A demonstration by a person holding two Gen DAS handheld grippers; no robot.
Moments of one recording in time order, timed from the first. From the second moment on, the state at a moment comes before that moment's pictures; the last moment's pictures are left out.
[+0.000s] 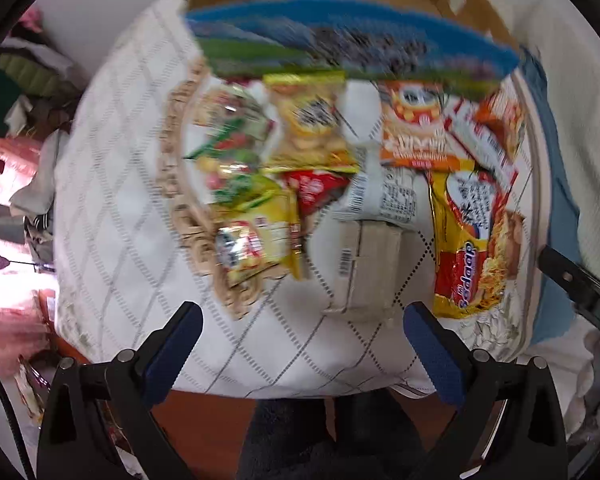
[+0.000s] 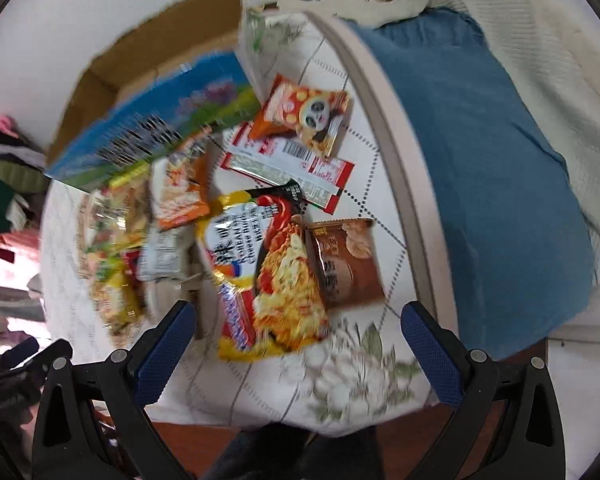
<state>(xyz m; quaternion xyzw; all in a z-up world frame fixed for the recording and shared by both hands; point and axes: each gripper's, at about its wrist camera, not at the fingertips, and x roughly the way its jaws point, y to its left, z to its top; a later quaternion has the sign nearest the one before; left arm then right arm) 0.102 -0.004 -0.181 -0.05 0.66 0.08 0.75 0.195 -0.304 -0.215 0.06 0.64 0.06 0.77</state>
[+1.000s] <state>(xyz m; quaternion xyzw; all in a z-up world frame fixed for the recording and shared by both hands) 0.080 -0.032 -0.330 -0.09 0.71 0.06 0.69 0.173 -0.216 -0.360 -0.04 0.72 0.14 0.68</state>
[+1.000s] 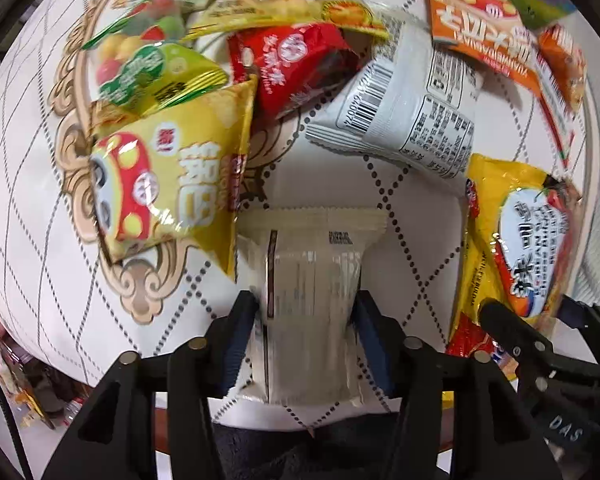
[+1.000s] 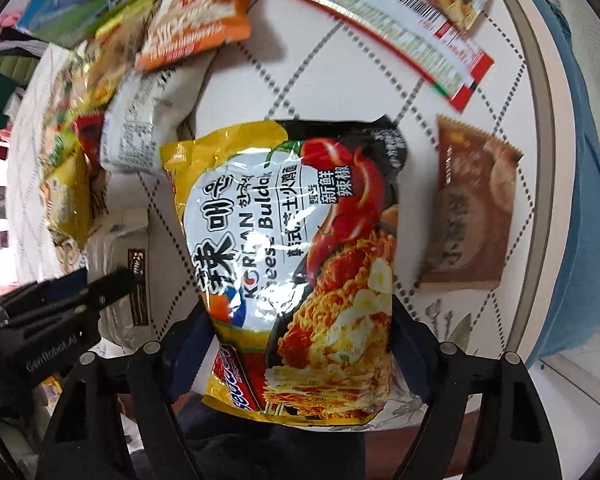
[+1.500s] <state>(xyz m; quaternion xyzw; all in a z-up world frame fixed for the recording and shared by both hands) 0.081 -0.034 -0.289 -0.07 0.69 0.01 0.72 0.124 -0.157 -0.379 -0.05 0.70 0.08 0.71</state>
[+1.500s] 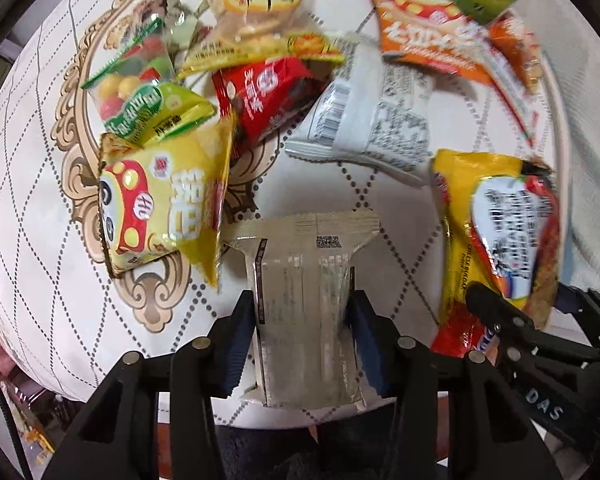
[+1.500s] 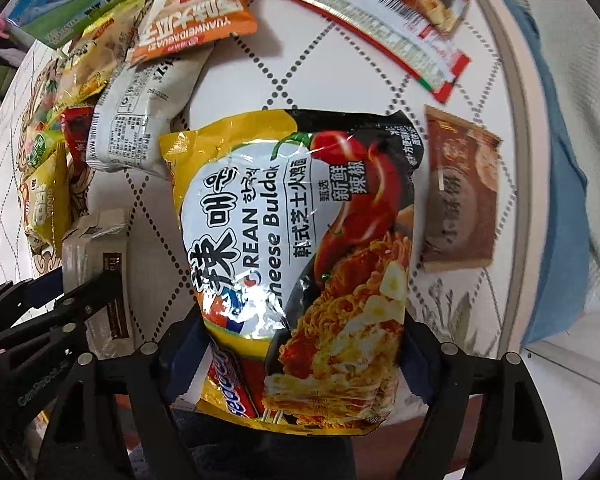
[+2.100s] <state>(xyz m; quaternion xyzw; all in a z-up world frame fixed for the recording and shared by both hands) 0.142 0.012 -0.133 -0.14 0.61 -0.06 0.77 0.096 -0.128 -0.253 0.06 0.62 0.13 0.77</state>
